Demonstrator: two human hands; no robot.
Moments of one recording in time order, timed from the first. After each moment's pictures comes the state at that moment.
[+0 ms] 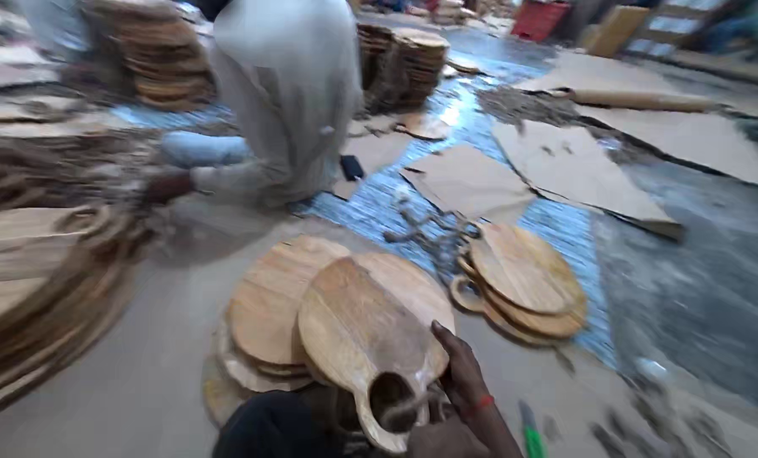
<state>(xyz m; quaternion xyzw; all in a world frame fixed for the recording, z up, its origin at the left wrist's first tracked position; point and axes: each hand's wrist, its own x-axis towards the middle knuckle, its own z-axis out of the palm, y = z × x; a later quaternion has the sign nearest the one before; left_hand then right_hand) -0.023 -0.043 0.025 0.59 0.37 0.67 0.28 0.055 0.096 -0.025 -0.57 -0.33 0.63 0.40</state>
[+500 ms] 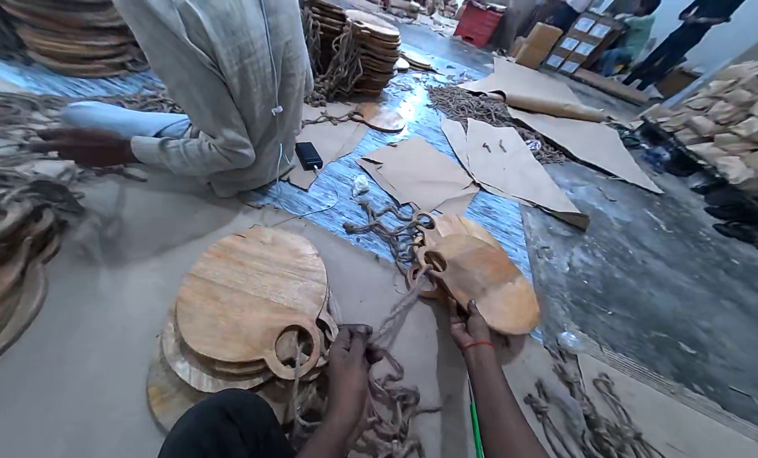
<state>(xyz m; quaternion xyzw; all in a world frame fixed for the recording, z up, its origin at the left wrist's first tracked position) -0.043 0.021 -0.001 0.11 0.51 0.65 0.55 0.168 0.197 -0.071 -0.53 -0.02 0.55 0.64</state>
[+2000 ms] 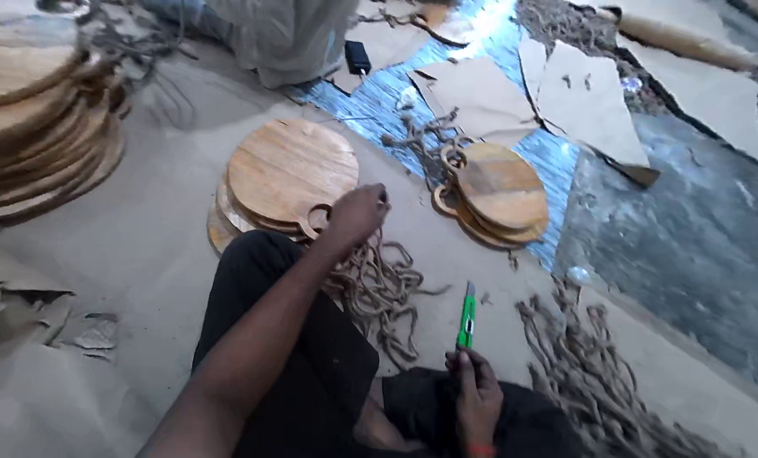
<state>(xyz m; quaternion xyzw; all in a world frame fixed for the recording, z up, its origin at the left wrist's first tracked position) -0.108 0.036 0.036 0.59 0.70 0.21 0.35 0.223 -0.125 -0.067 -0.63 -0.53 0.38 0.42</state>
